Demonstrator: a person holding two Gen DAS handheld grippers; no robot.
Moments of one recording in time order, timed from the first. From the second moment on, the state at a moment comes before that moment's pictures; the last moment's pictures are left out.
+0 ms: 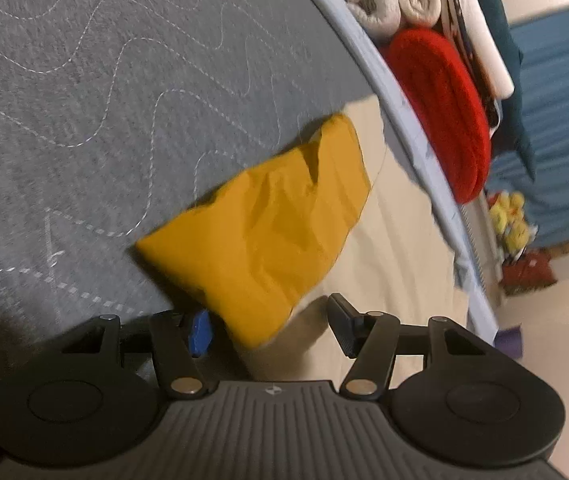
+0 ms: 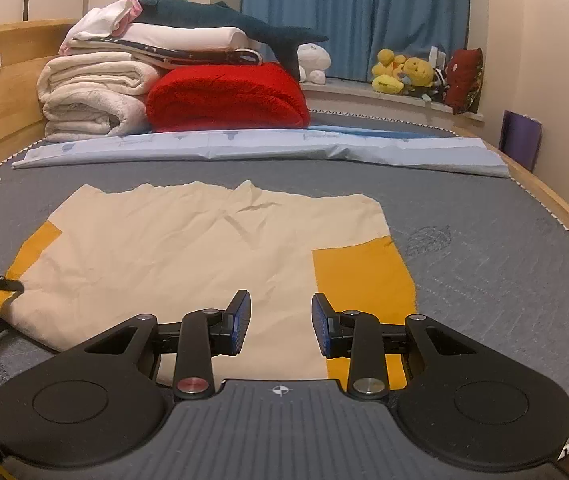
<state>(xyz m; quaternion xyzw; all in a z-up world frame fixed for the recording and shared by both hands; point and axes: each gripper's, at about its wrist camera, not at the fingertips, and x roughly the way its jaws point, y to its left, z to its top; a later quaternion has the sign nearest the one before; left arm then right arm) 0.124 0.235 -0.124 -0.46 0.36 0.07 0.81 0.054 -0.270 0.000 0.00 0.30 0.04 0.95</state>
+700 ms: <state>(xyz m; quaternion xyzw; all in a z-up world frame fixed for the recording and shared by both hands) 0.142 0.224 -0.017 -0.32 0.36 0.02 0.88 0.090 -0.190 0.000 0.11 0.29 0.11 0.94</state>
